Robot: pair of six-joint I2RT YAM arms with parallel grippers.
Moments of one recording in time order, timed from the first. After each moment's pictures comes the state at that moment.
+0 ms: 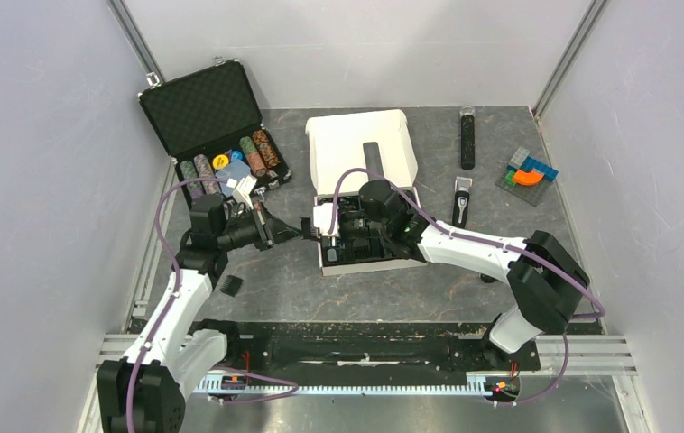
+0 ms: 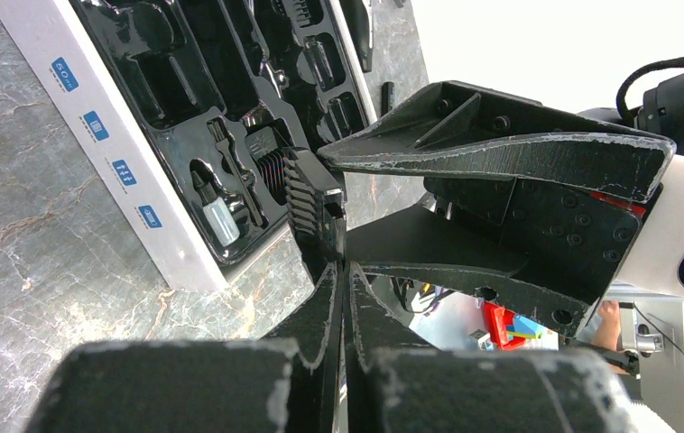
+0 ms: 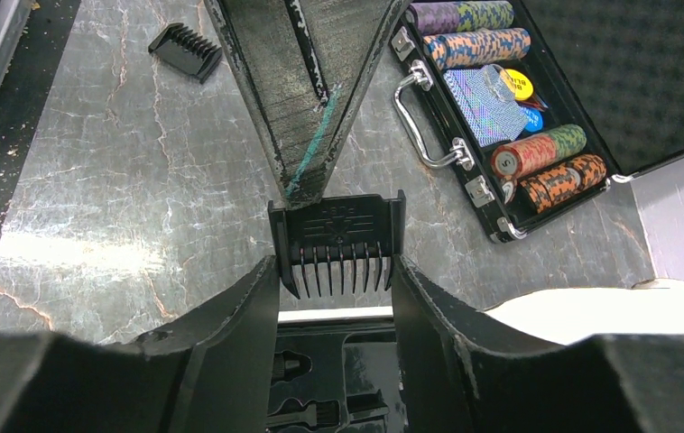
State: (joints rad) left arm -0.10 0.89 0.55 -0.10 0.87 -0.67; right arm 0.88 1.58 0.99 0.26 -0.53 -0.66
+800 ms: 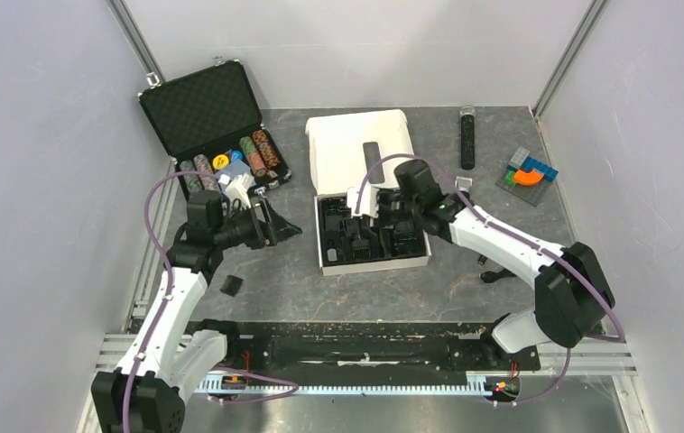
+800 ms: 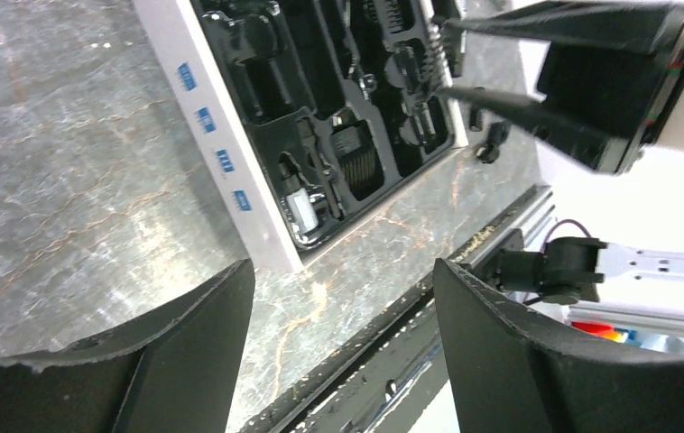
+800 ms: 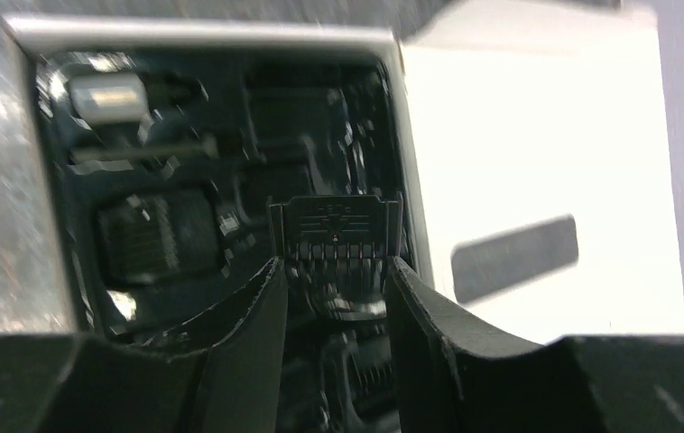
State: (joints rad) left arm -0.10 0.87 0.67 -0.36 0.70 -0.48; right arm 0.67 1.47 1.01 -0.16 -0.42 -0.88
